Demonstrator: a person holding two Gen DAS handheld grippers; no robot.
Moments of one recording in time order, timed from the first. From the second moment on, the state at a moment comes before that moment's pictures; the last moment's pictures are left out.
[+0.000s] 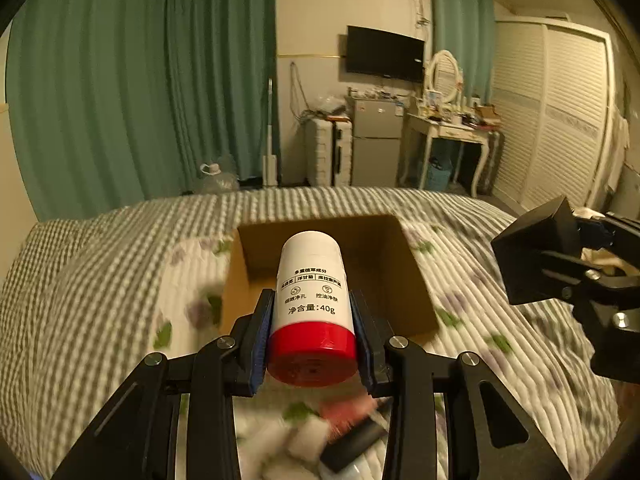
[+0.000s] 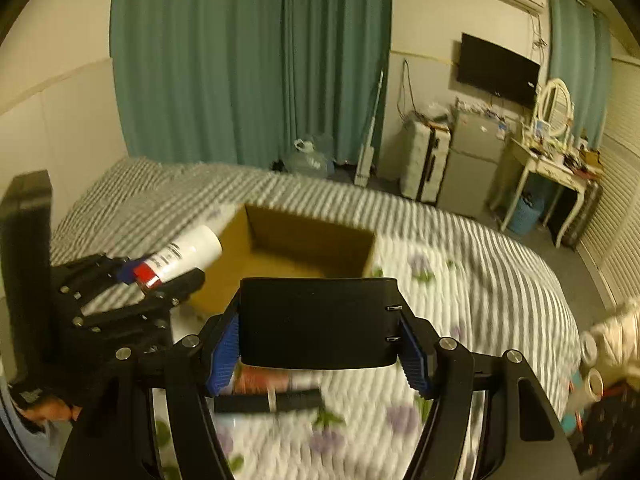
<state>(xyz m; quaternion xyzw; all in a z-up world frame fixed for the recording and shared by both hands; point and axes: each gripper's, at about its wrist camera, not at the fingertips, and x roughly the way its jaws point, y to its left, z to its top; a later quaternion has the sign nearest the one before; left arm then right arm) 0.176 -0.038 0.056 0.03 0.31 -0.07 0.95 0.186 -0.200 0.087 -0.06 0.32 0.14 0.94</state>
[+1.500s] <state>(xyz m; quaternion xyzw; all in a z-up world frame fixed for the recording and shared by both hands) 0.130 0.023 0.021 0.05 0.31 -0.08 0.94 0.198 -0.176 0.033 -0.04 0.33 0.10 0.94</state>
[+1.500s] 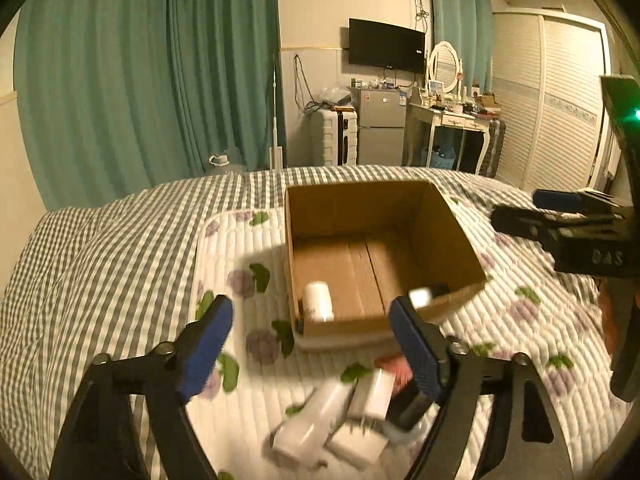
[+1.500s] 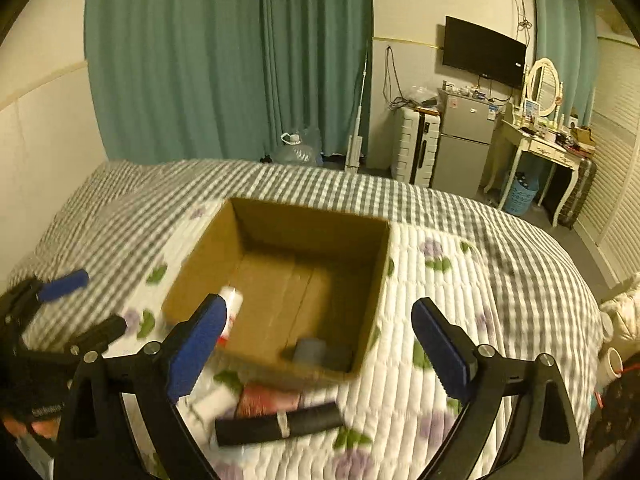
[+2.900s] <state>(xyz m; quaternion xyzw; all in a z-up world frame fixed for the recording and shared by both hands) 0.129 0.077 -0.080 0.01 0.40 -0.01 0.92 0.181 -0.085 -0.110 -0.08 0.44 0.17 0.88</state>
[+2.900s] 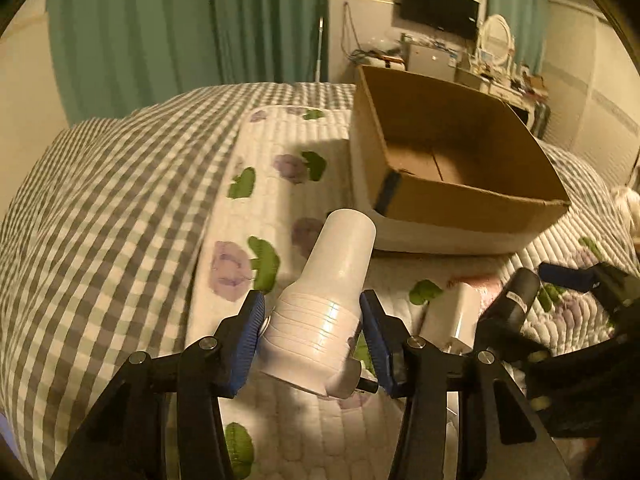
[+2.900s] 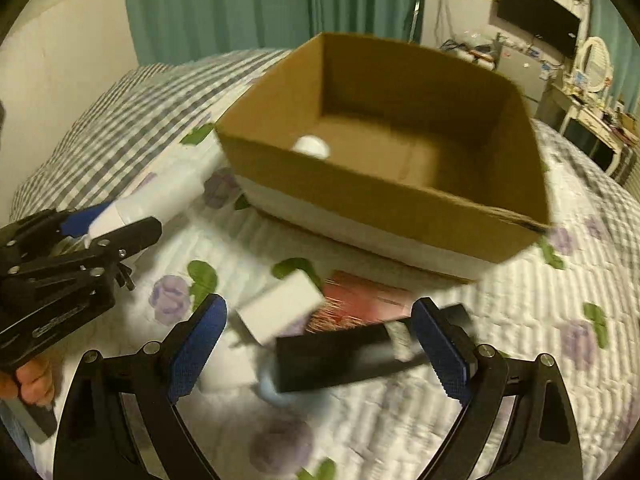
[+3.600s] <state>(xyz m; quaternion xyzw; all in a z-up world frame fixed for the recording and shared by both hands) 0.129 0.081 -0.089 0.00 0.41 -0.01 0.91 0.195 -0.050 -0.134 -0.10 0.46 0.19 0.86</state>
